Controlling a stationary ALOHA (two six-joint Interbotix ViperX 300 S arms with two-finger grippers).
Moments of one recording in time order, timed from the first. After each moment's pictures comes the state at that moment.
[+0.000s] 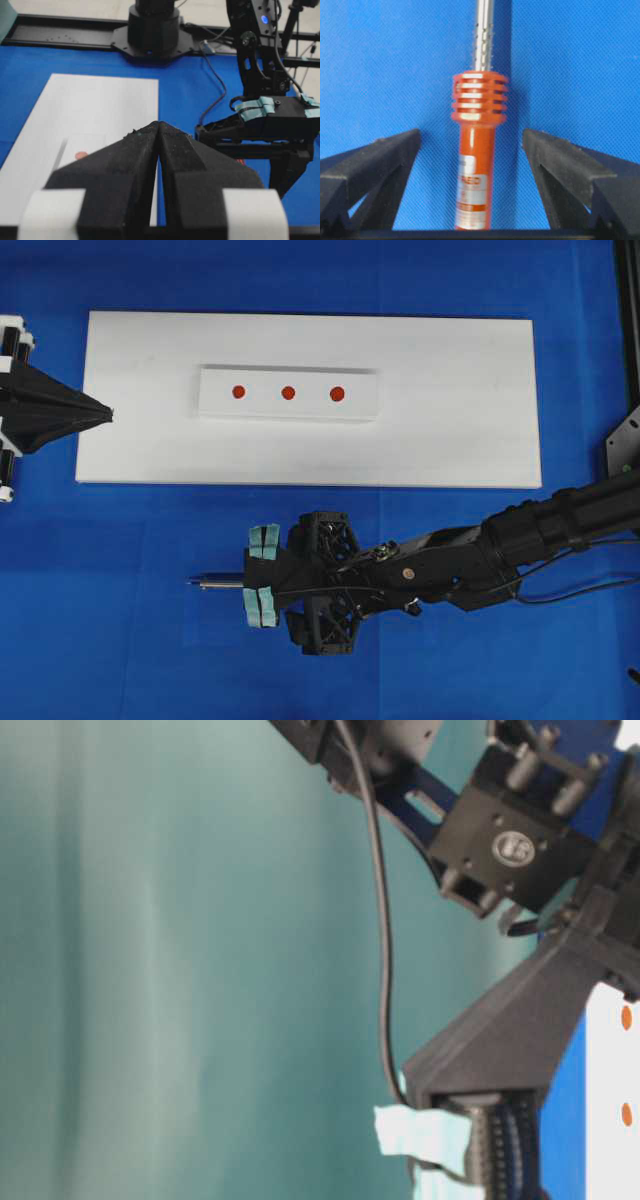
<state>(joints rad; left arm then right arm) -0.02 -0.97 1.23 0.00 -0.29 -0.06 0.31 0.41 0.24 -0.34 0.37 0.76</state>
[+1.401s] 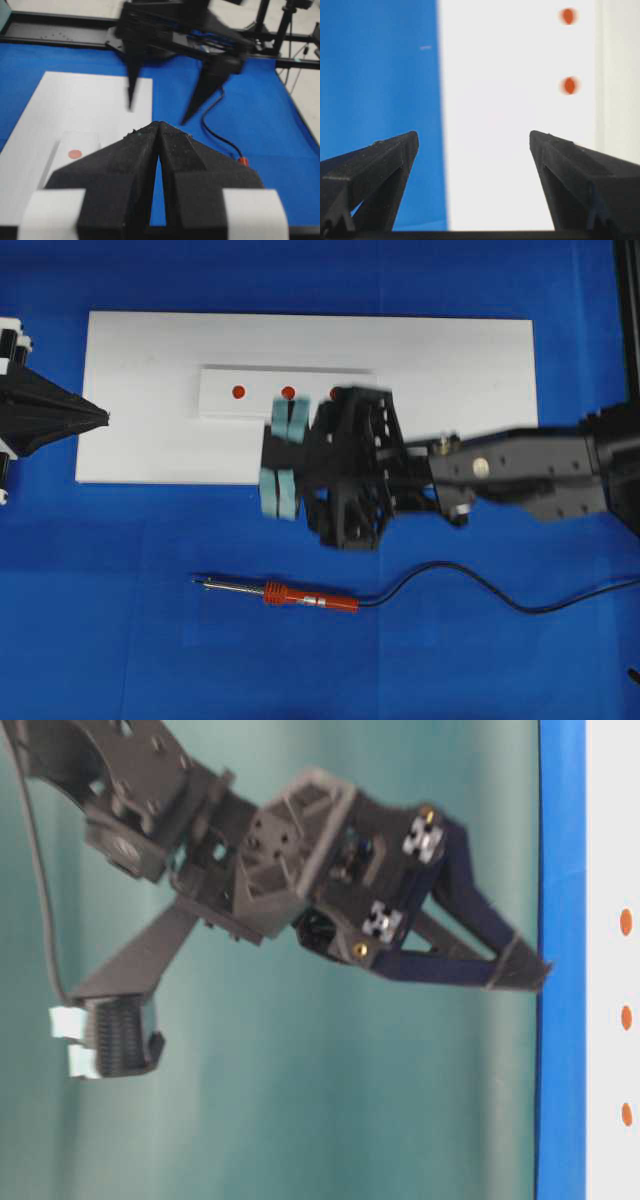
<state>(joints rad) -0.03 -0.99 1.23 0.00 -0.27 -0.08 0.13 0.08 0.24 -0.42 0.72 0.58</state>
